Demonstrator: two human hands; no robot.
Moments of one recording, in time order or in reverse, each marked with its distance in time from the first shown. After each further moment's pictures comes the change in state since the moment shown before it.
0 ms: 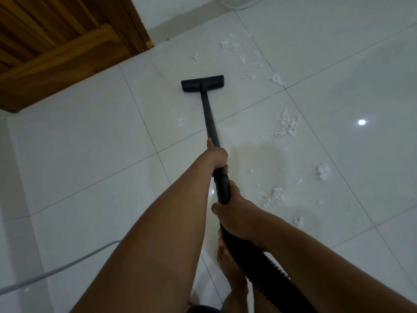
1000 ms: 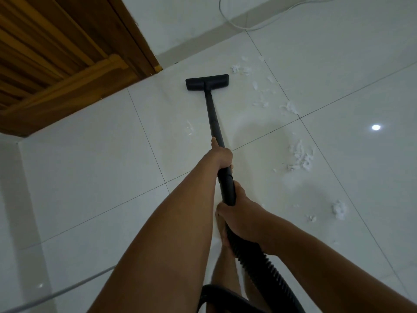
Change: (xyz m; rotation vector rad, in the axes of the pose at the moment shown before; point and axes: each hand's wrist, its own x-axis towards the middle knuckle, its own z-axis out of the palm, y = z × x) left_hand 0.066 0.154 -0.078 0.068 0.015 0.012; right_hand 0.063 -0.159 -0.066 0.086 -0.044 0.007
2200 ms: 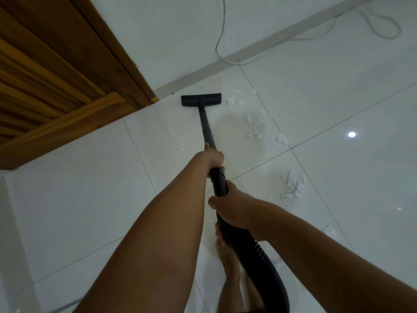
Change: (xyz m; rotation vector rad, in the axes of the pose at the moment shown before) left_hand 0.013 0.125 -0.116 -0.041 -0.110 -0.048; right_hand 0.004 -0.189 -0.009 0.048 0.029 0.141
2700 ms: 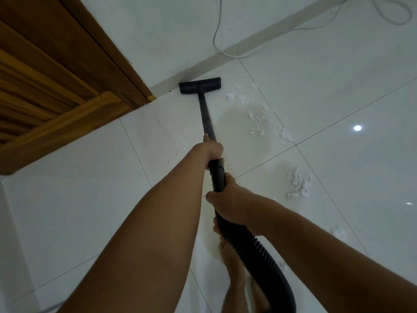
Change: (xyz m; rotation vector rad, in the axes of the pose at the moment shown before) left_hand 0.036 0.018 -0.001 -0.022 0.034 0.032; right_hand 0.037 -0.009 -0.011 -0.010 0.027 -0.032
